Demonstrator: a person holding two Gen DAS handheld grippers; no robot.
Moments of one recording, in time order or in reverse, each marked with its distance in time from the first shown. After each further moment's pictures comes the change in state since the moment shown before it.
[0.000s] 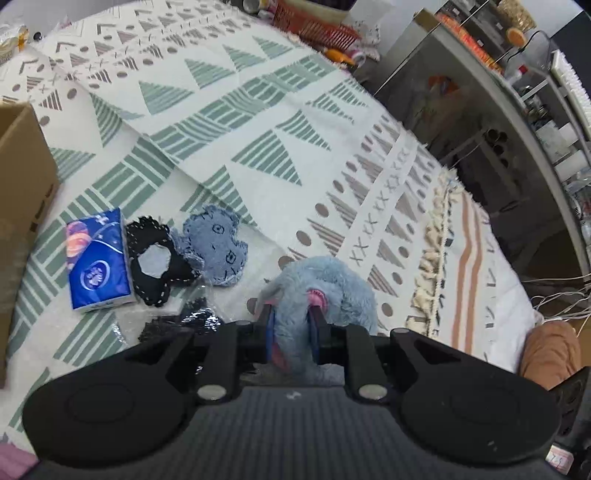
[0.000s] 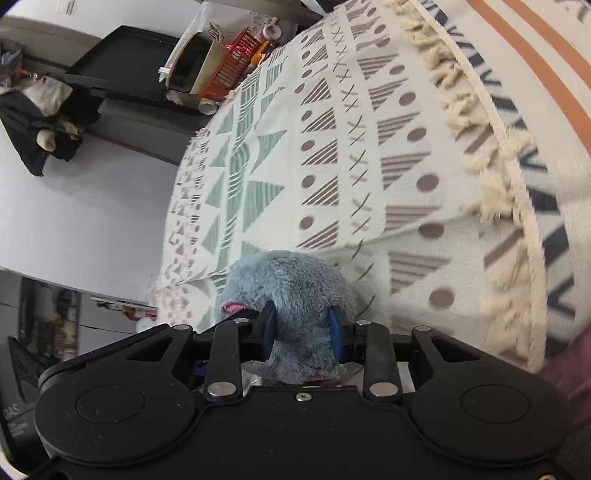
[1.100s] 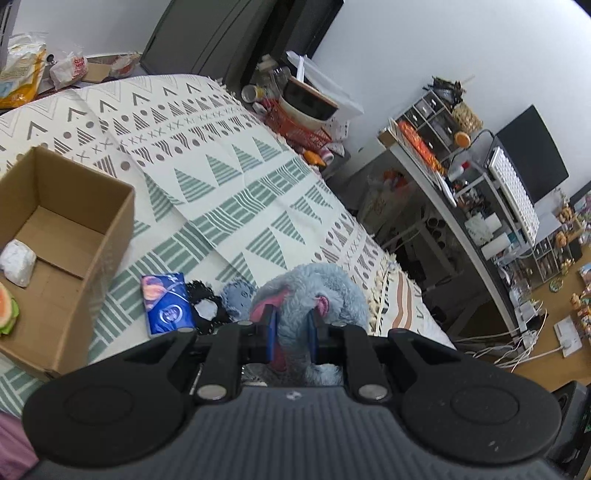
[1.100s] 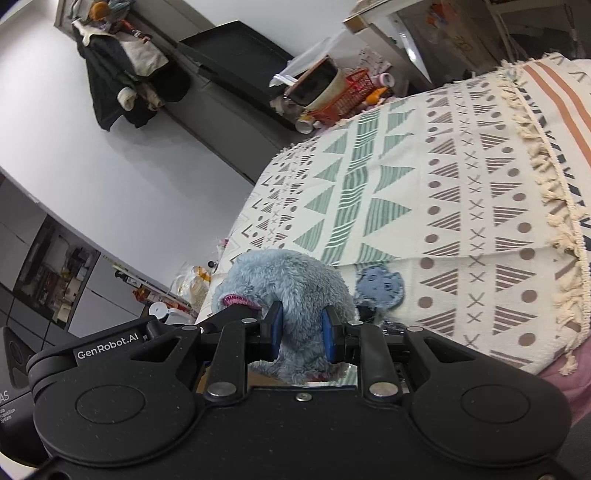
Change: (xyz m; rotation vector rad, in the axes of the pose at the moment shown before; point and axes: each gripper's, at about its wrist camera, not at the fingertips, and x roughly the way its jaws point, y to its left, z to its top) left arm -0.140 0.070 -0.006 -0.088 -0.239 -0.193; right arm -0.046 0.128 -0.074 -0.308 -0.151 0.035
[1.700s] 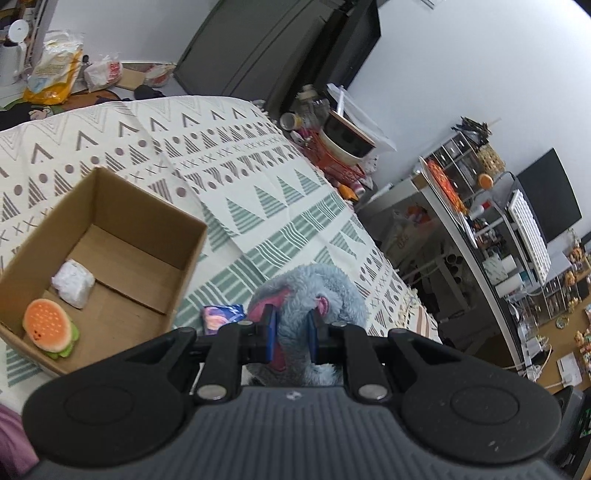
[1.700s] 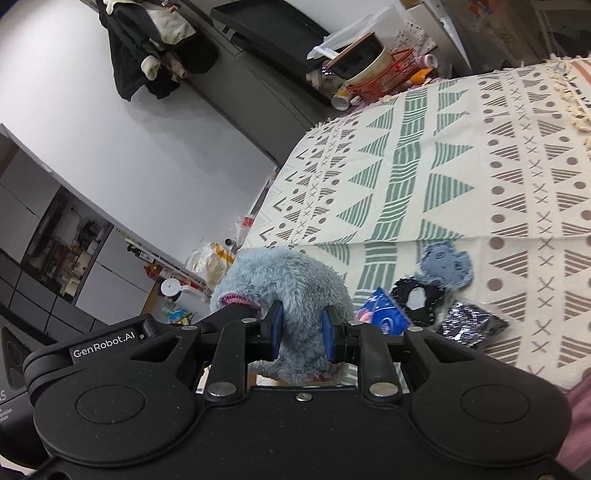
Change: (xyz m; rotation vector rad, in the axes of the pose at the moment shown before) left arm -0.034 0.058 0.028 -0.076 -0.062 0.042; right arm 0.042 0.057 -0.021 -0.054 0.054 0.040
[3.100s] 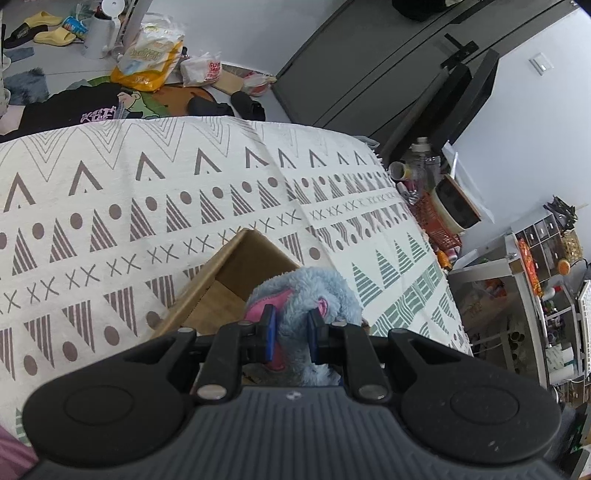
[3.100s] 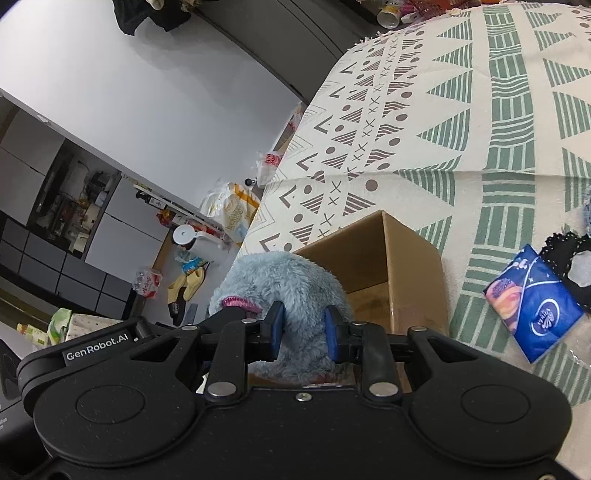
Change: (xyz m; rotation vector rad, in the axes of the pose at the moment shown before) left arm 0.015 0.127 0.070 -0.209 -0.058 0.186; right arm 0.152 0.062 -0.020 -0.011 0.197 0.056
